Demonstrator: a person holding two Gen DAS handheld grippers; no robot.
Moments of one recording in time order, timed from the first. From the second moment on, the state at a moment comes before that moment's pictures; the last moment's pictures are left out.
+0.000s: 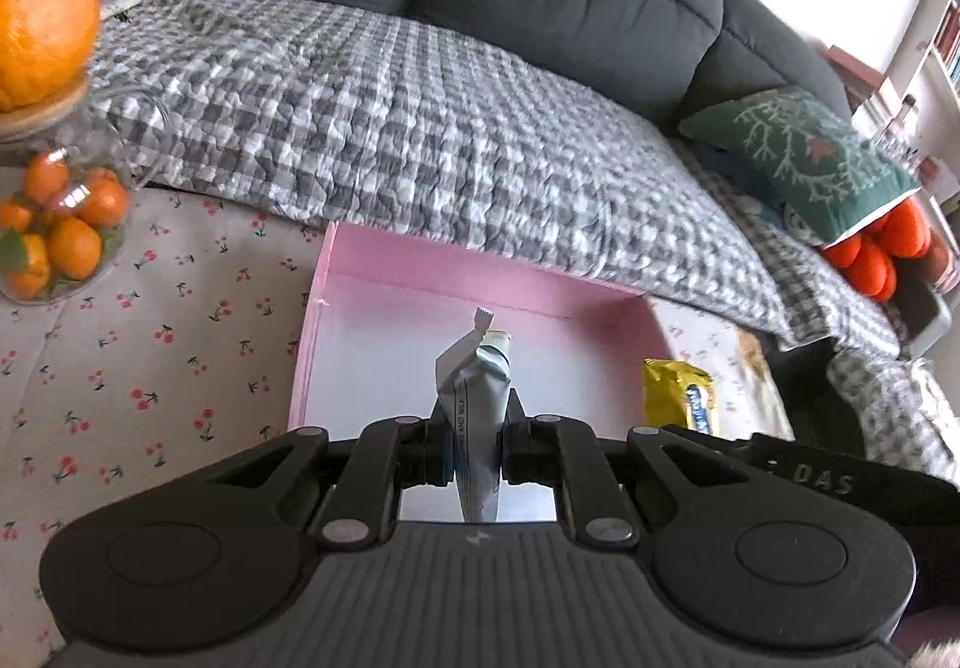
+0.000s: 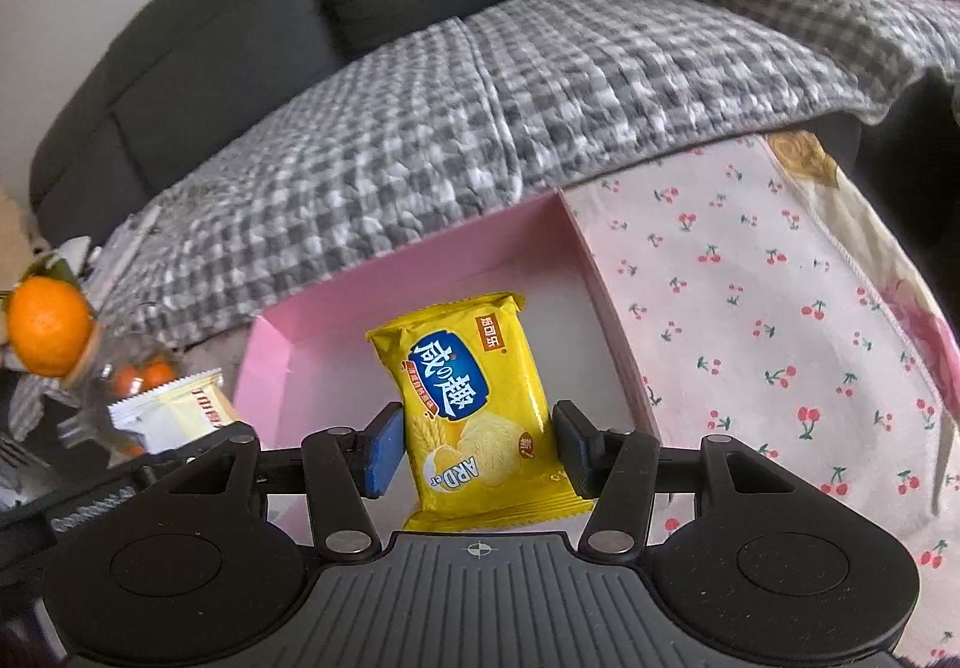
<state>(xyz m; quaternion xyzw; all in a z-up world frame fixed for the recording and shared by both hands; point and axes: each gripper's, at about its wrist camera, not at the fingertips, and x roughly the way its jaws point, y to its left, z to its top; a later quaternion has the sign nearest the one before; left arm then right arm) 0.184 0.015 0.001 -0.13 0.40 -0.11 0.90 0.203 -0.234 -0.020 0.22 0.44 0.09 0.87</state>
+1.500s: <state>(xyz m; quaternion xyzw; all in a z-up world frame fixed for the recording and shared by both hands) 0.141 0.006 0.014 0.00 0.43 -0.11 0.90 0.168 -0.234 0.007 0.12 0.46 0.08 0.88</state>
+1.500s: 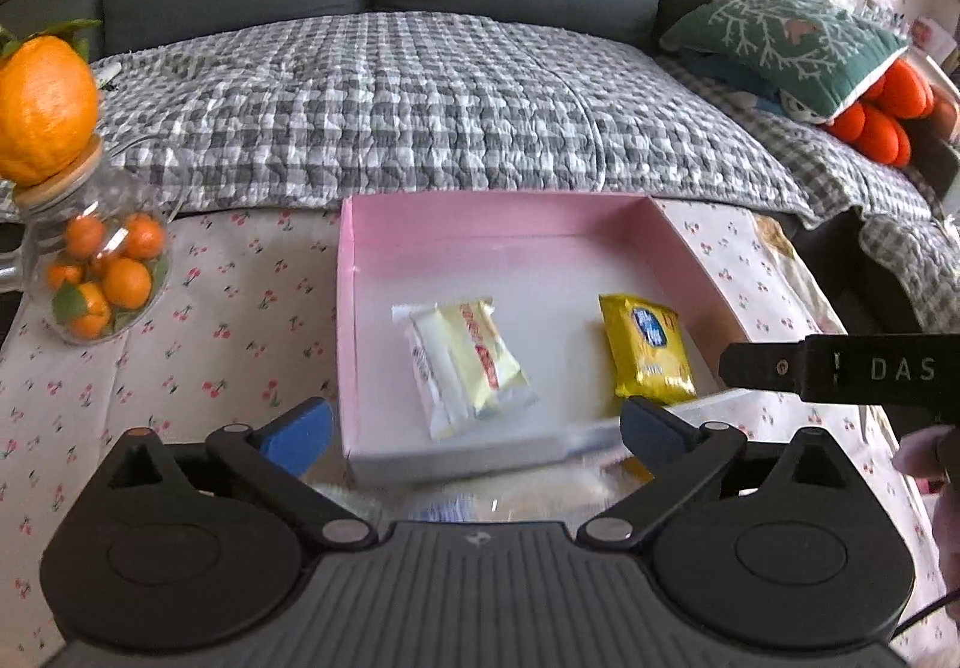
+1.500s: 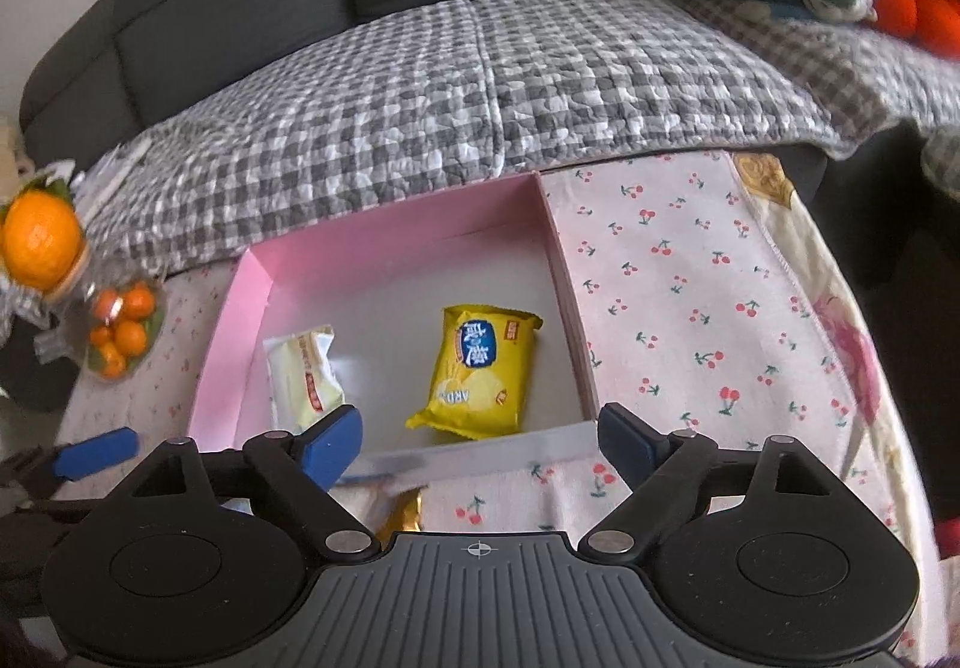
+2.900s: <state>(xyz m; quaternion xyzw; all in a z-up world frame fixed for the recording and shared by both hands) 0.090 0.093 -0.039 0.03 0.45 -0.15 0.88 0.071 -0.235 -0.041 0.09 0.55 0.12 0.82</state>
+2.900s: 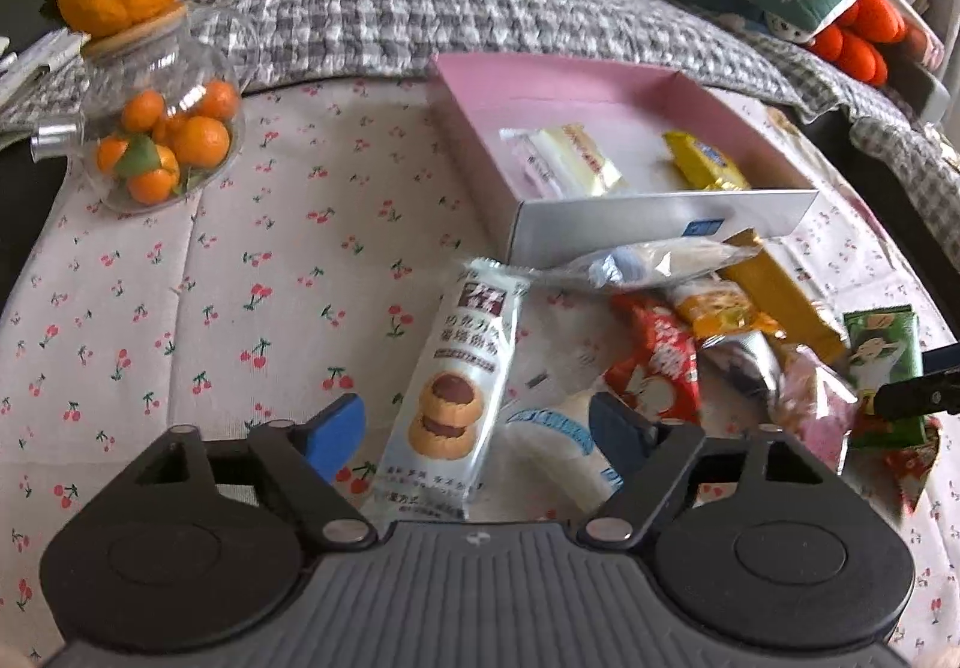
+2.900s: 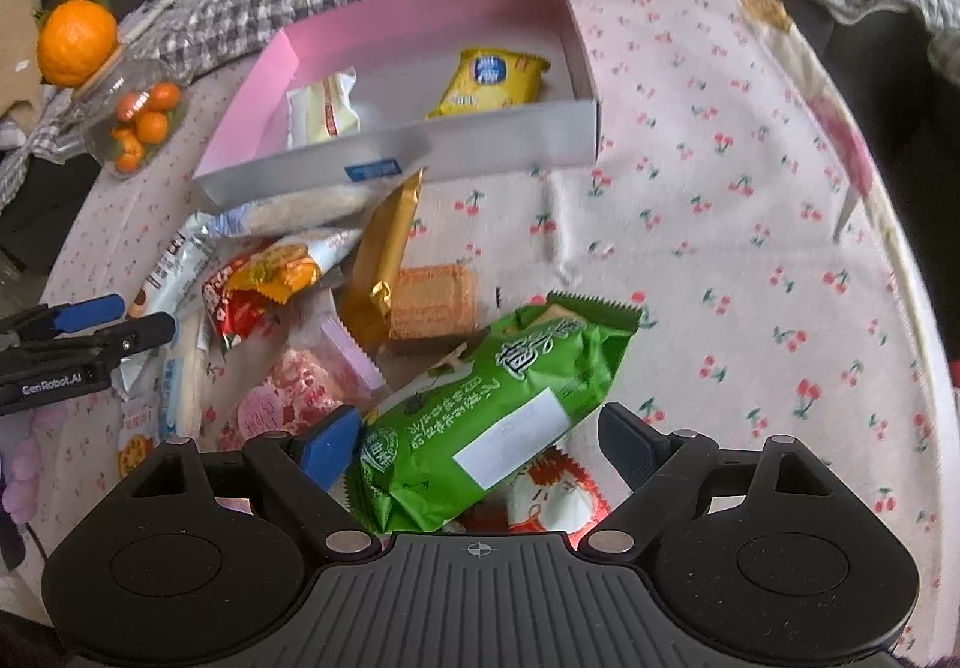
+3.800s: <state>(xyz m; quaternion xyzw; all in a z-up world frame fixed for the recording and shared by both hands) 0.103 0.102 -0.044 -0.04 0.47 -0.12 0.87 0.072 -0.234 -0.040 0.12 0.54 0.13 0.82</state>
